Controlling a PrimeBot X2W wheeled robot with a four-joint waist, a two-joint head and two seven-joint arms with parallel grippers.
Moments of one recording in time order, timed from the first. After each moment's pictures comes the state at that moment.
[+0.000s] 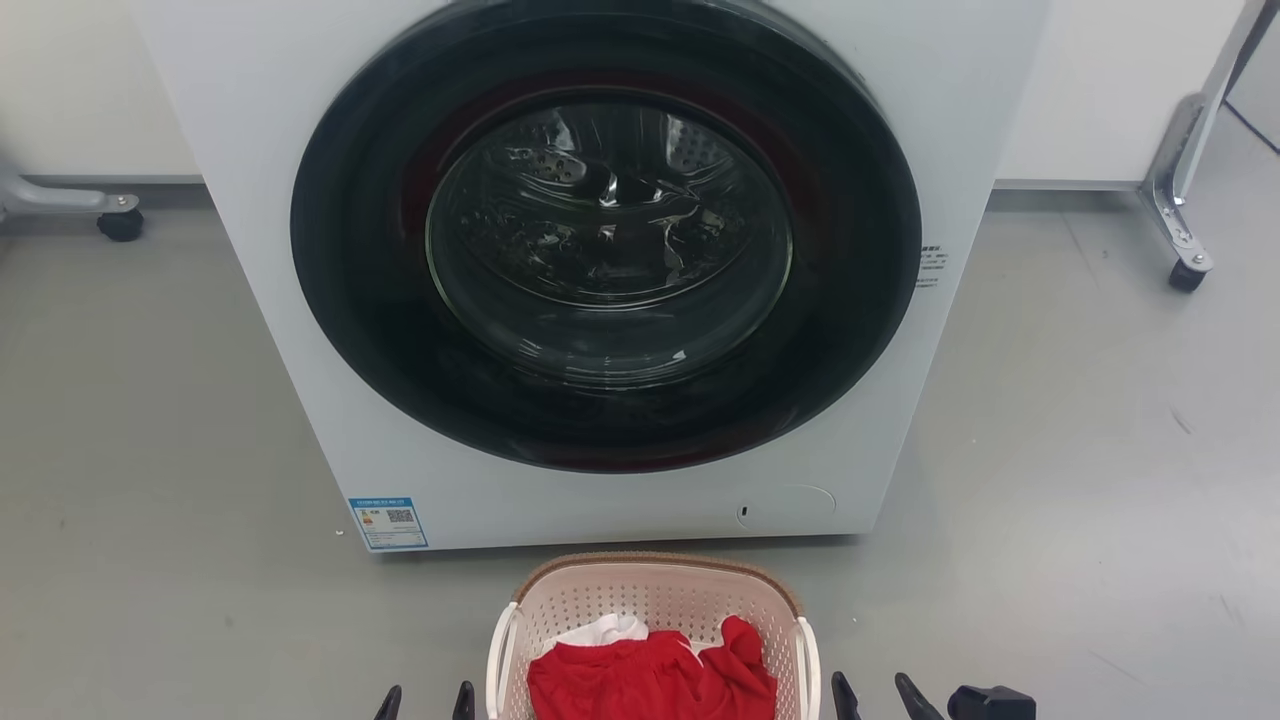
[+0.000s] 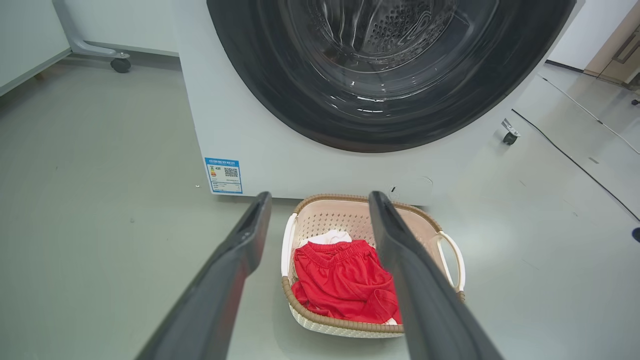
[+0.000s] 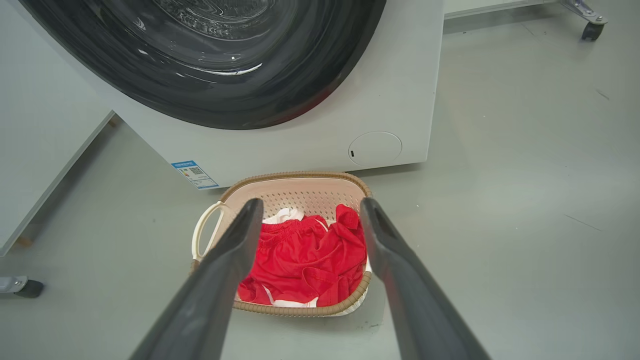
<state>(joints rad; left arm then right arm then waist) -0.07 0.15 -0.41 0.45 -0.54 0.12 -0.25 -0.26 -0.10 0.64 0.68 0.68 -0.13 -0.25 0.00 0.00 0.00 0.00</state>
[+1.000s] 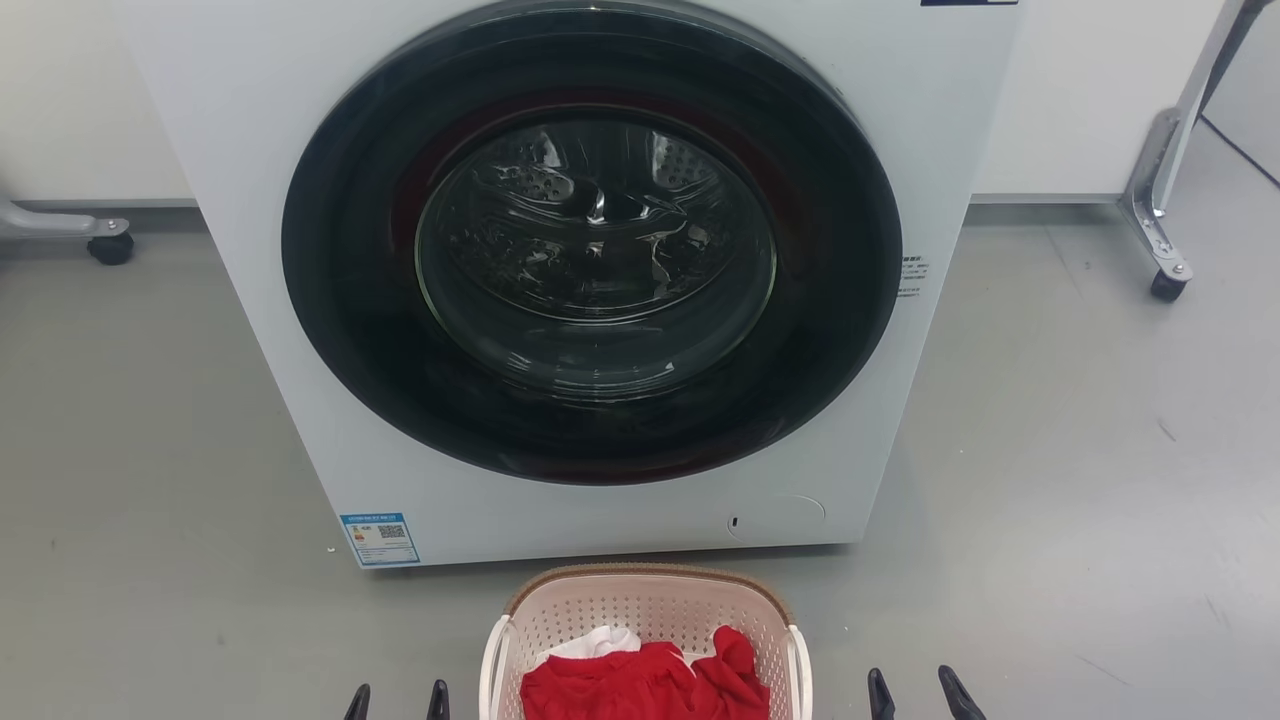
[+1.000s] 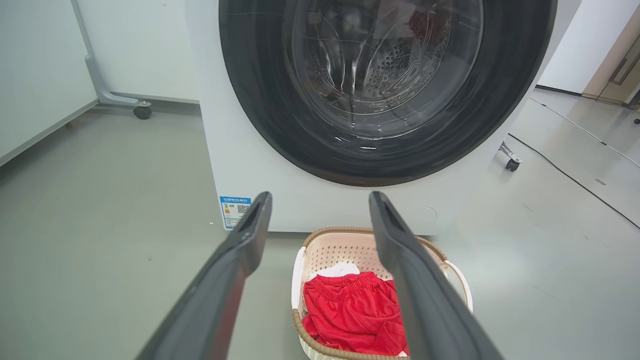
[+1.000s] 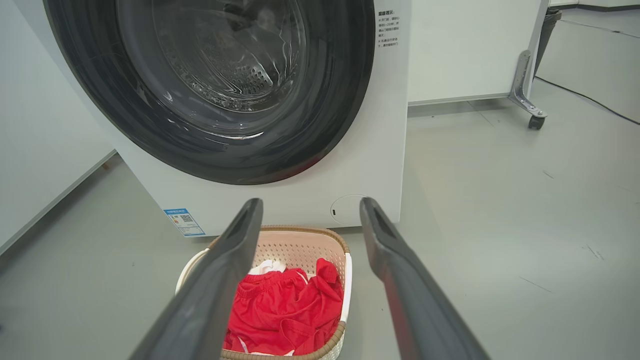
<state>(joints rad) 0.07 0.12 -0.27 0.25 -0.39 0.12 -0.25 -0.01 -0.06 0.36 0.32 0.31 -0.13 -0.25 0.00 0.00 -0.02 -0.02</state>
